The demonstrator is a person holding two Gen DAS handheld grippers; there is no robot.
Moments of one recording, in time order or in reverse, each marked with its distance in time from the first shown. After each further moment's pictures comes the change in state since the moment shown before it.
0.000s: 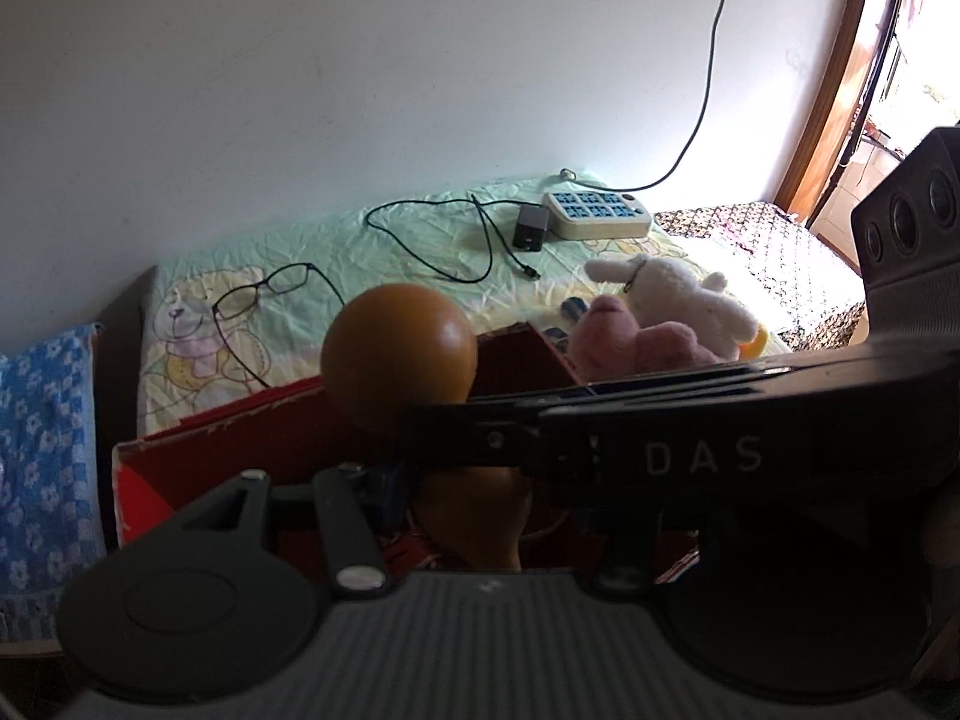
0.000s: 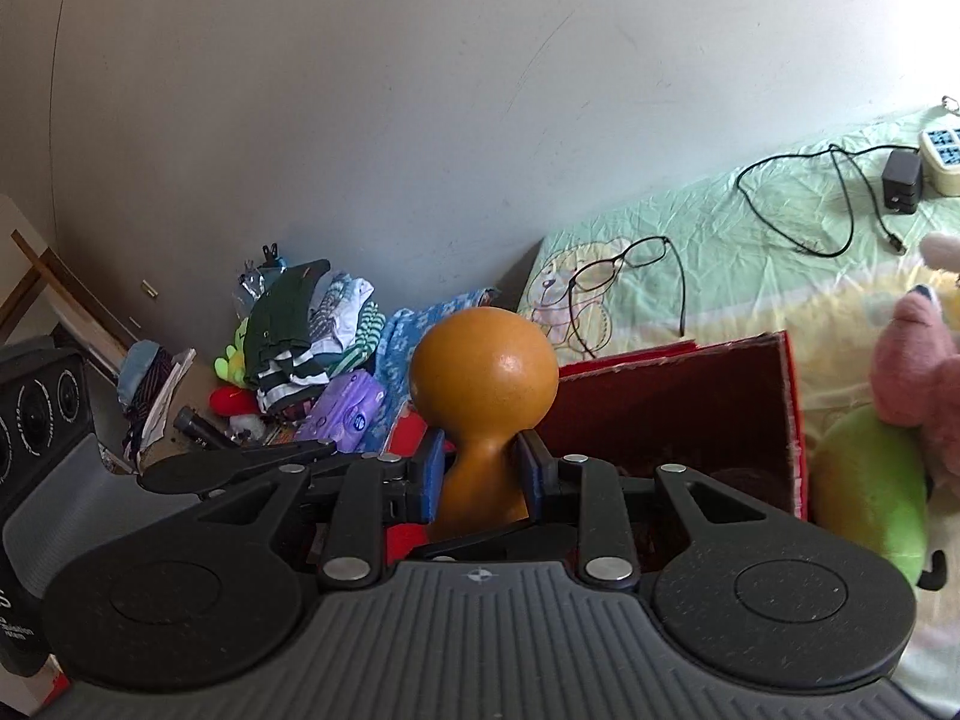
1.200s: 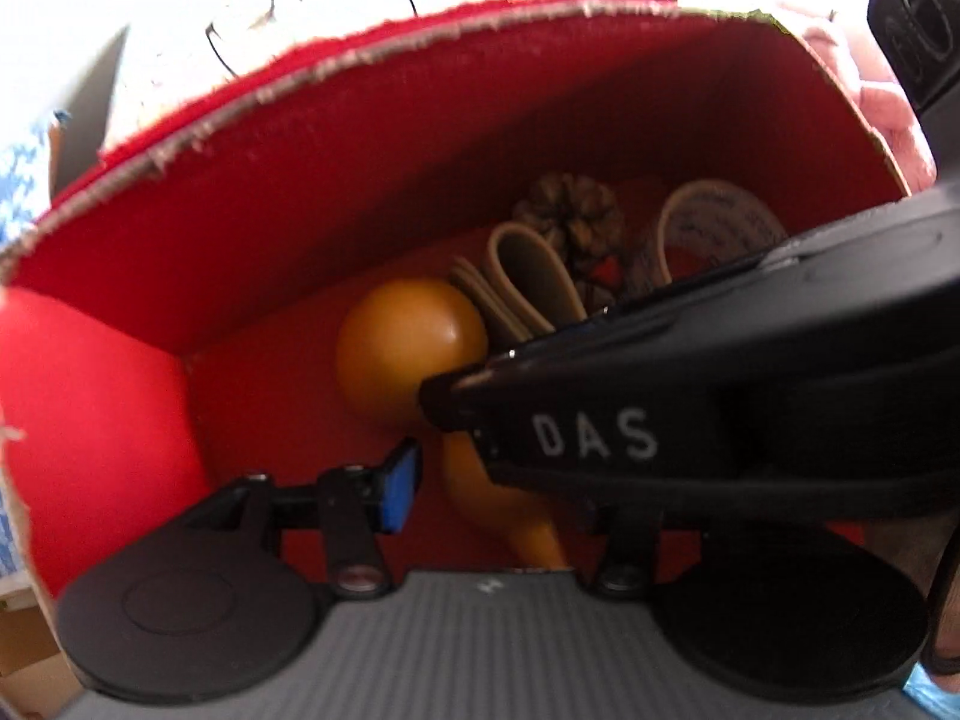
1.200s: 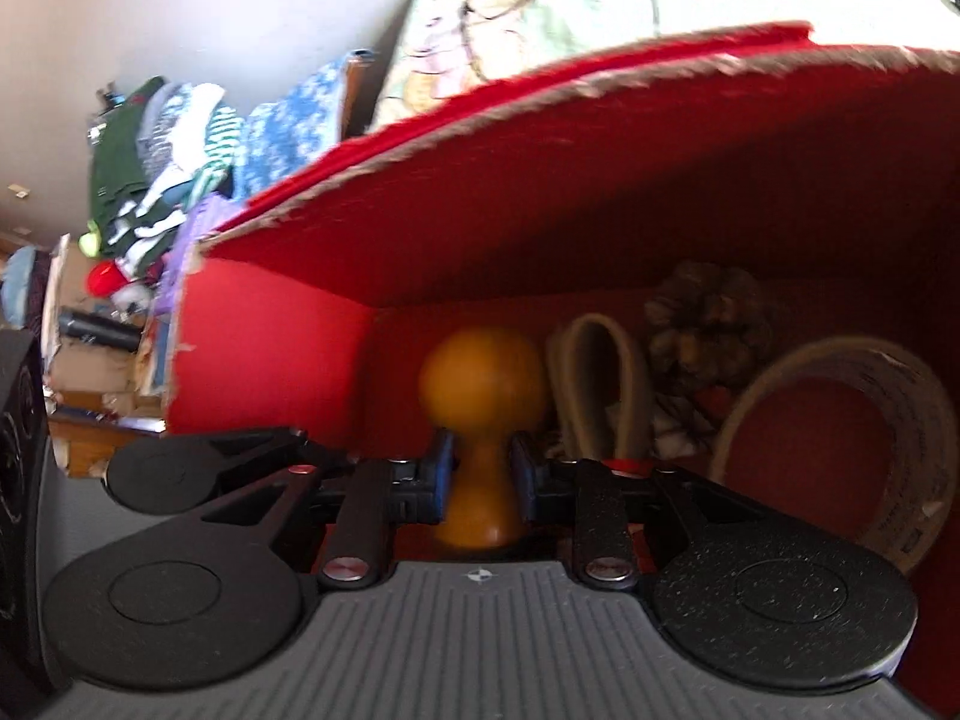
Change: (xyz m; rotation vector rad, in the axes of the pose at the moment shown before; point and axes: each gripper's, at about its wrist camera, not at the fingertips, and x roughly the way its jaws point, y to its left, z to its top) left arm 0.130 0.074 -0.046 -0.043 0.517 0.022; right arm 0.133 -0.041 -0.017 0.164 0.471 -0.180
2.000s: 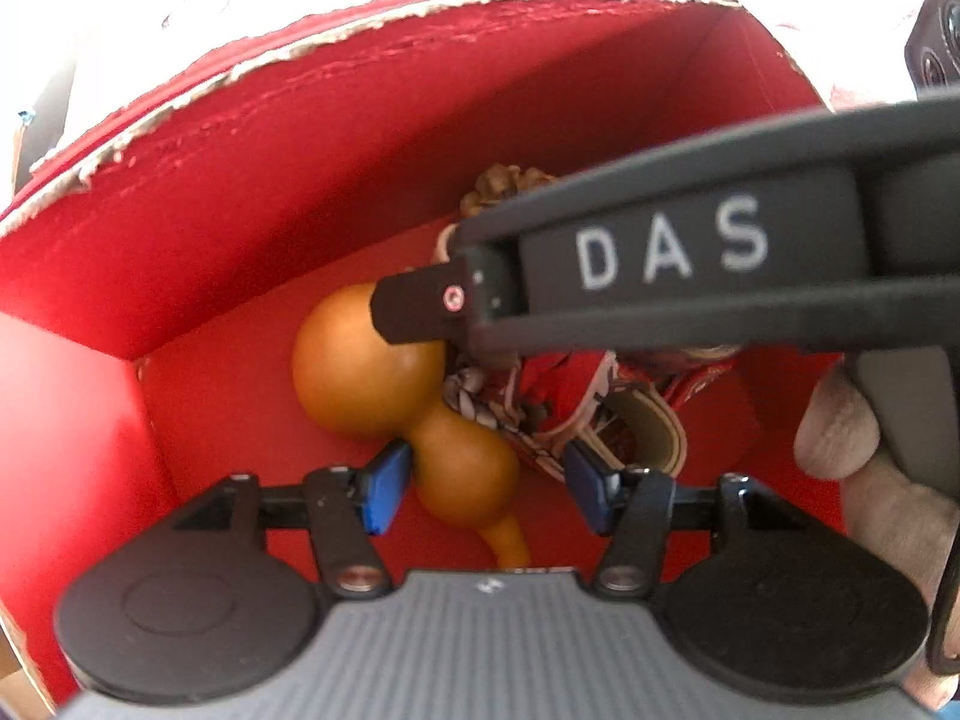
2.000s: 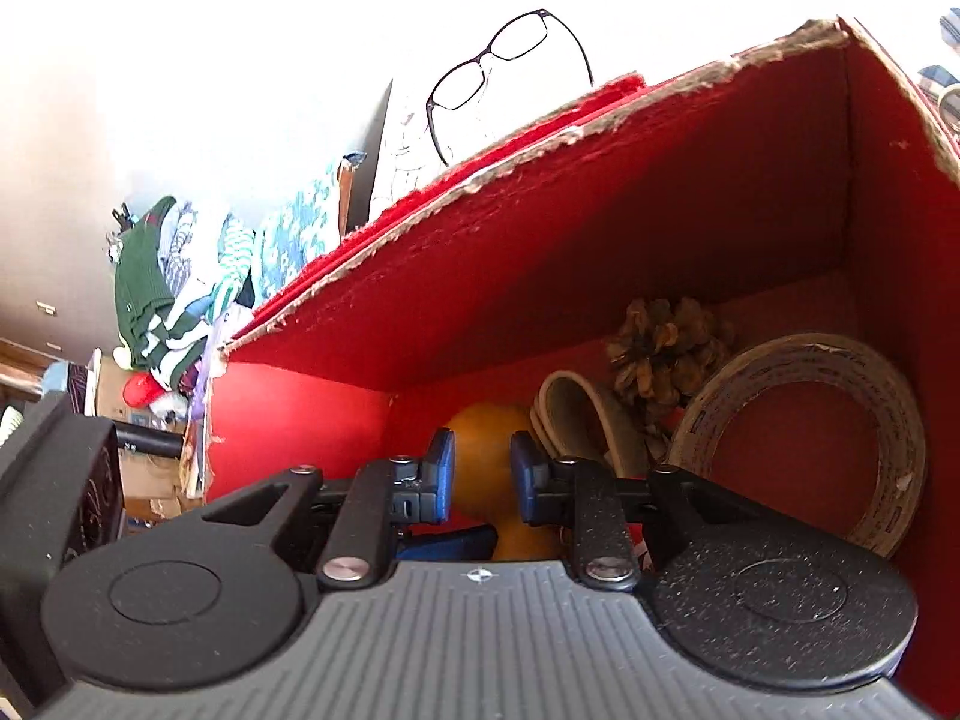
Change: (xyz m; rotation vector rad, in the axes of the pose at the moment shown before) left arm 0.001 -0.014 0.000 0.014 0.016 -0.056; right arm -0.036 -0.040 -0.014 0.147 -0.188 0.100
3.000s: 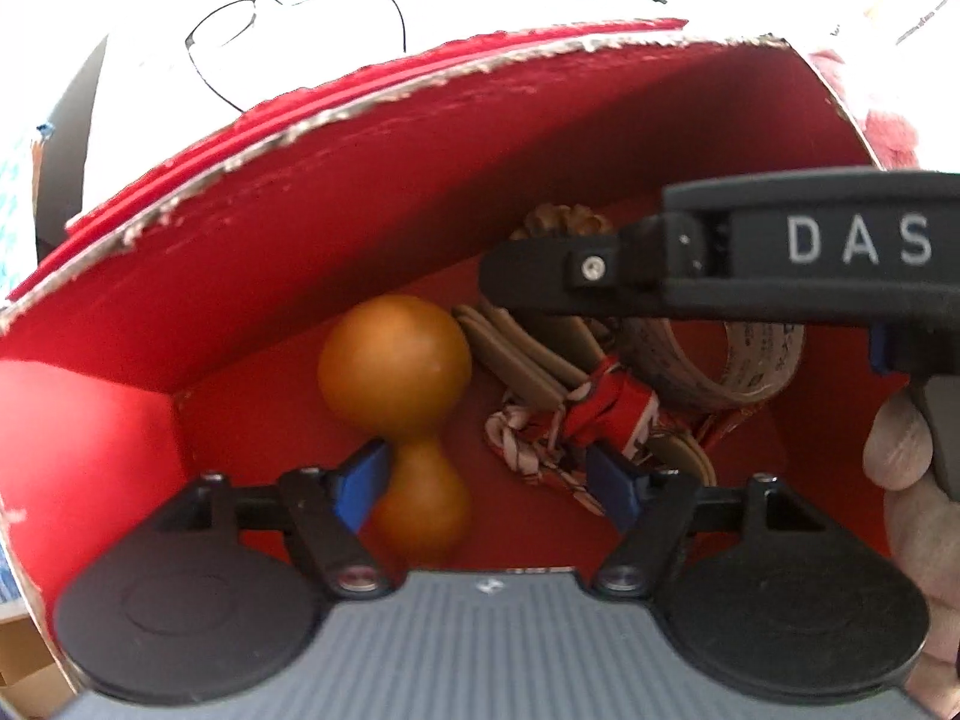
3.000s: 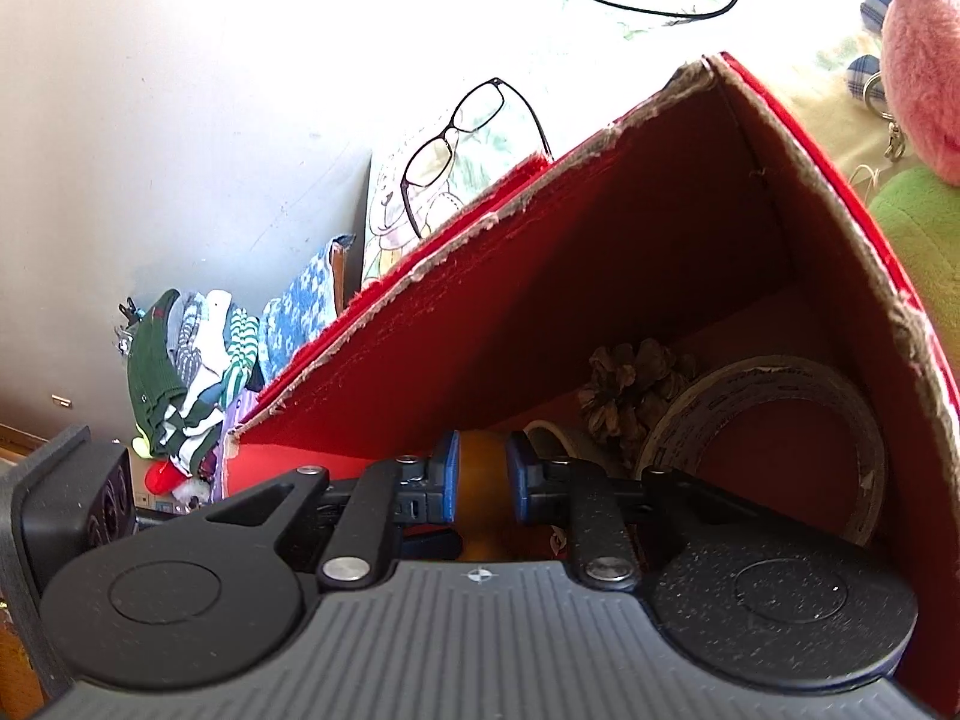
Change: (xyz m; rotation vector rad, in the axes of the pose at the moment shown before) left arm -0.009 0.014 0.022 0.000 0.002 0.043; right arm -0.006 0.000 -0.001 0.111 -0.135 0.022
